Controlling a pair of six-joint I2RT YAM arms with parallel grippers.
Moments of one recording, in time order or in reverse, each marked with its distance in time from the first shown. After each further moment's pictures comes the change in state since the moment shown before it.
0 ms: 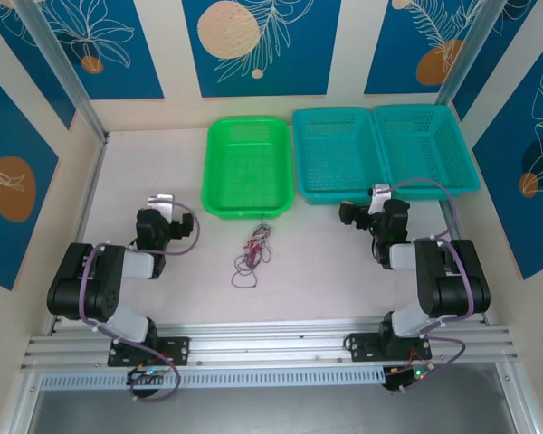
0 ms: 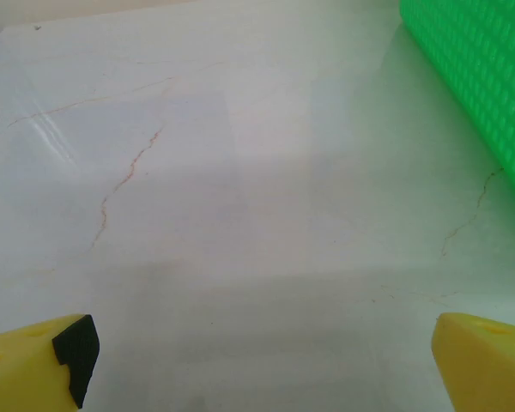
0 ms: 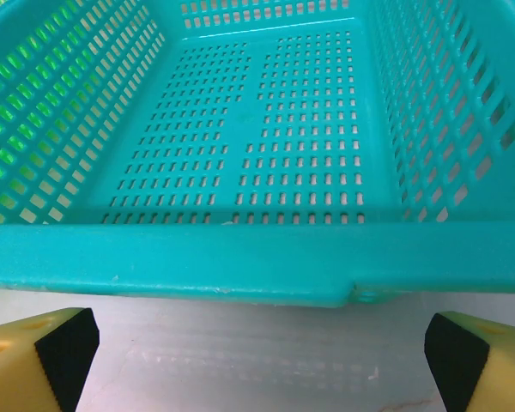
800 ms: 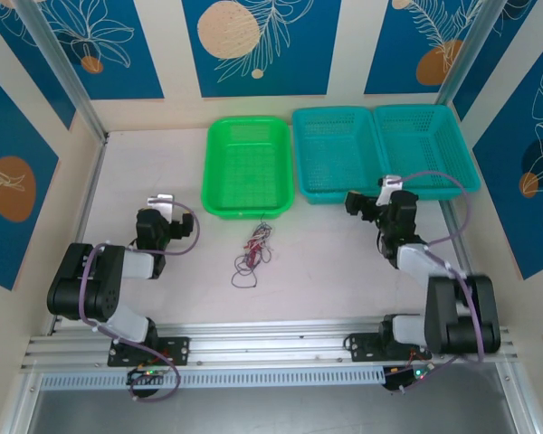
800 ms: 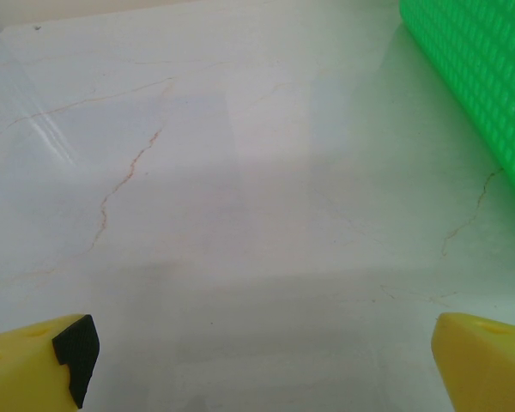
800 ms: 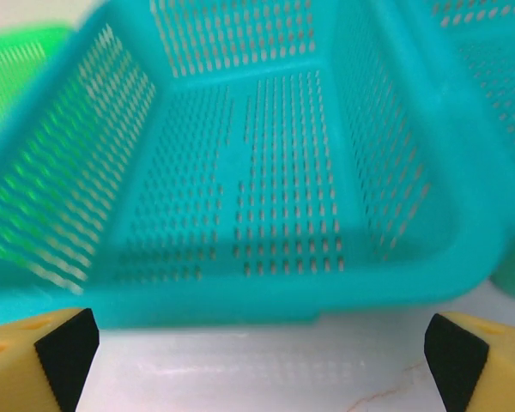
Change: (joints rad) left arm 0.000 0.000 0.000 0.000 0.000 0.000; right arm -0.001 -0.304 0.095 -0.366 0.060 0.108
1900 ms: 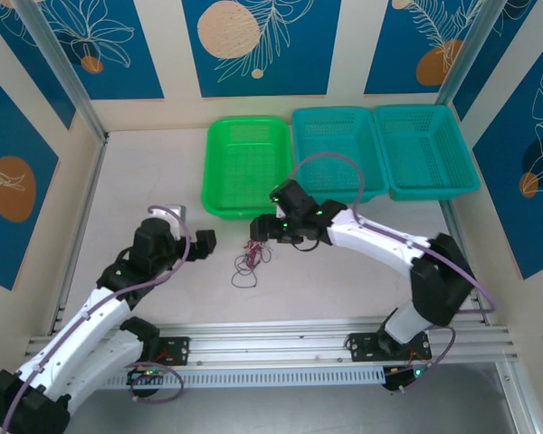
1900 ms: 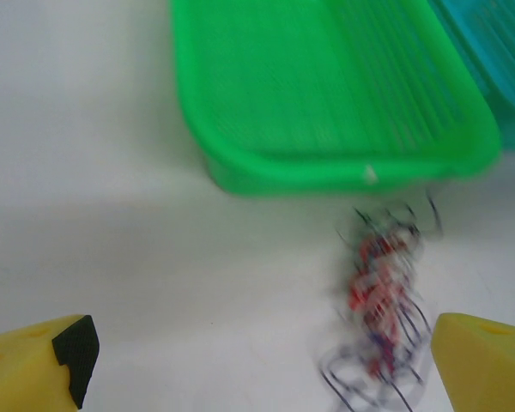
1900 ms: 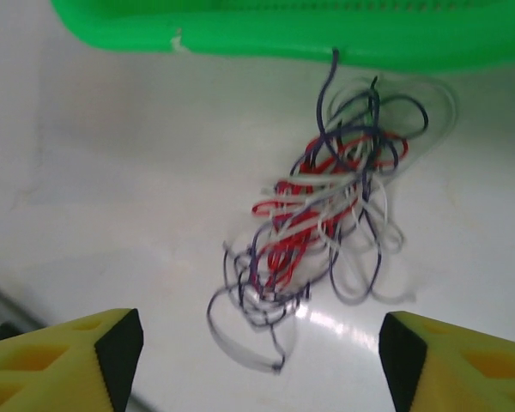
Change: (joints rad) left arm -0.423 -0.808 0.195 -1.181 0.038 -0.472; right arm 0.799 0.362 0.635 -0.824 0.002 0.519
